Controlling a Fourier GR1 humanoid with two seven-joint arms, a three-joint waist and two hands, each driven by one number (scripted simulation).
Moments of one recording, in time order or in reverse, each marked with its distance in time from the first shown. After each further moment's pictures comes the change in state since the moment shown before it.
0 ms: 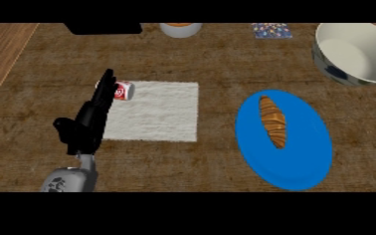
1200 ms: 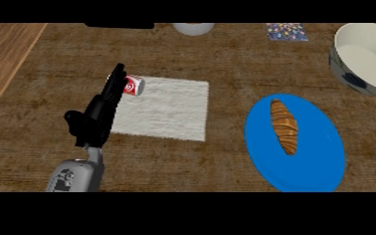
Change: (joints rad) left arm -0.057 -0.014 -0.014 0.034 -0.001 -0.033 -0.001; right arm -0.574 -0.037 0.197 0.402 0.204 -0.114 0.142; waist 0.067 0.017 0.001
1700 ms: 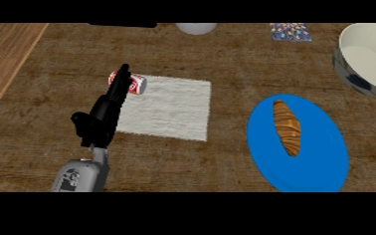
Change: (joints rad) left arm -0.003 -0.016 -0.021 0.008 -0.015 0.013 -0.014; right arm -0.279 0.141 0.104 0.434 0.279 -0.162 -0.164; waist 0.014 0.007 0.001
